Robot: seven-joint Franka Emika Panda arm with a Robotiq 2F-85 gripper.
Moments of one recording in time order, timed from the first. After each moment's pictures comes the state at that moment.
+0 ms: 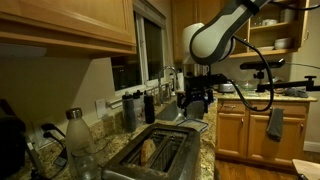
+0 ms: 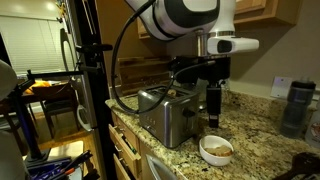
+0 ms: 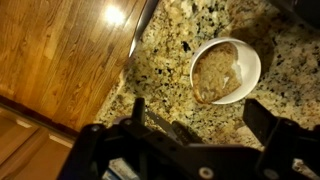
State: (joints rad) arm -0.12 -0.06 -0.13 -2.33 -0.14 2.34 0.72
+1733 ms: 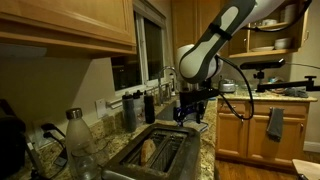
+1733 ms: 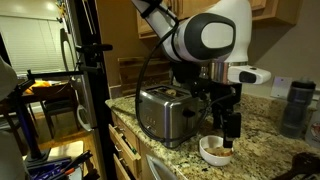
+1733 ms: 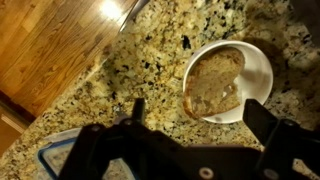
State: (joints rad) arm -0.12 0.15 -0.14 -2.24 -0.06 2.42 0.38
